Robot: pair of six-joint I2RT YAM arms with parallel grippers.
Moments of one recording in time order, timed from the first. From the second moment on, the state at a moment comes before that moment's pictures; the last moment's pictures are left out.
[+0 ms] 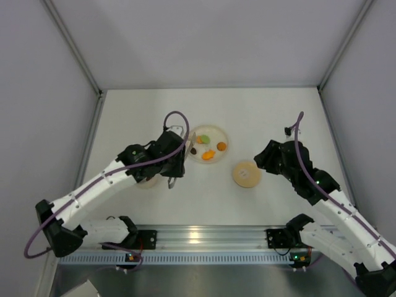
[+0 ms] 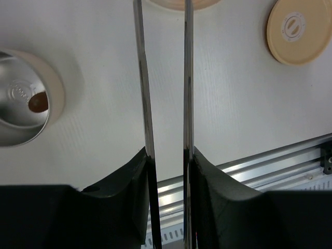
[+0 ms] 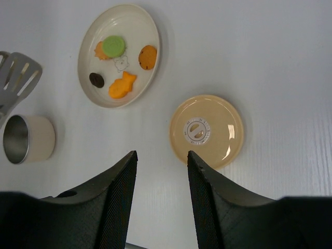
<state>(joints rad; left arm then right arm) -0.86 1.25 1.24 -0.96 -0.21 -0.63 0.53 0.74 0.76 -0.57 0.18 0.69</state>
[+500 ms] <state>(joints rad) -0.86 0.78 1.02 -1.27 -0.27 -0.75 0.53 0.77 0.76 -0.57 0.18 0.69</state>
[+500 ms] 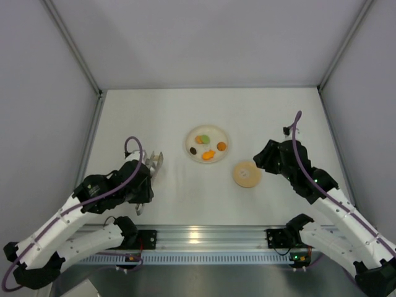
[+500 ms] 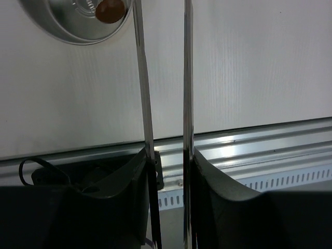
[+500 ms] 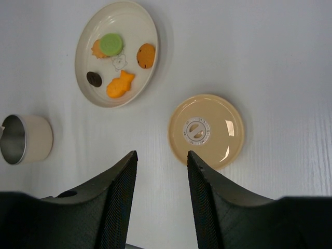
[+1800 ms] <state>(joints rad) -0.86 0.73 0.96 -1.36 -0.36 -0.89 0.53 0.79 0.71 -0.55 0.17 0.69</state>
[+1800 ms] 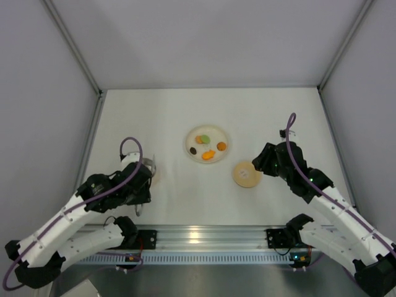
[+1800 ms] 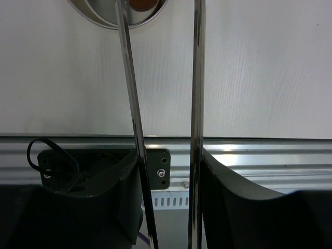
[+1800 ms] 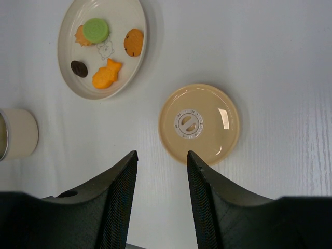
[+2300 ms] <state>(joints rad) -0.86 1.31 1.26 -1.05 -0.26 -0.68 0.53 0.79 0.71 -0.55 0.17 0.69</state>
